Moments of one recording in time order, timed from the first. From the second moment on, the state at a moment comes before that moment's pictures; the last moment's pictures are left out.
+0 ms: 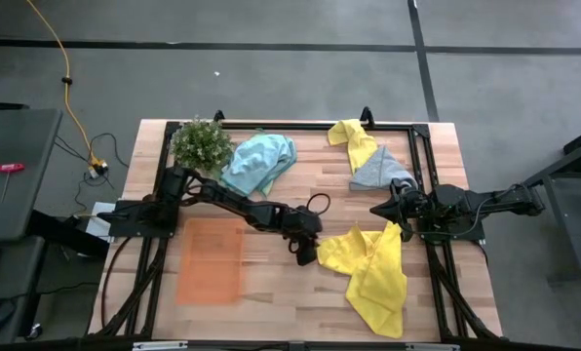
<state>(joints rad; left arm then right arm) 0.00 2.13 1.28 0.02 0.02 -0.36 0.12 0.04 0.02 0.00 0.06 0.18</state>
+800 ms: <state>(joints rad) 0.10 1.87 1.28 -0.17 0.08 -0.24 0.12 0.04 0.02 0.00 0.06 0.18</state>
